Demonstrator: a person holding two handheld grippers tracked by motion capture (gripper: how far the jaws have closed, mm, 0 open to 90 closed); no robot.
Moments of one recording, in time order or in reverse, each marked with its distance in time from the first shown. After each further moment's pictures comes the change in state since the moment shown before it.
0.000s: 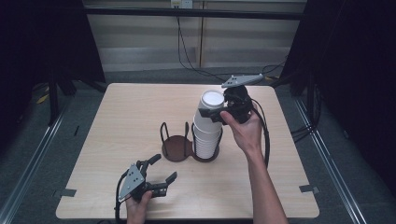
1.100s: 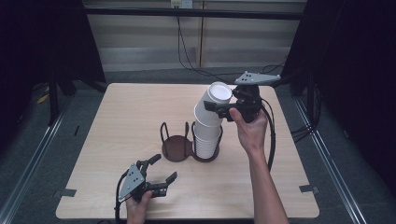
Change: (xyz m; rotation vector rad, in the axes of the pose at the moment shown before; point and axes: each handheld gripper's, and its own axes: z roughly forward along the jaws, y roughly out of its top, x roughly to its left) left arm 0.000 0.000 0.000 0.000 -0.001 -0.001; right arm -0.001 0.001 -0.024 -0.175 0.010 0.038
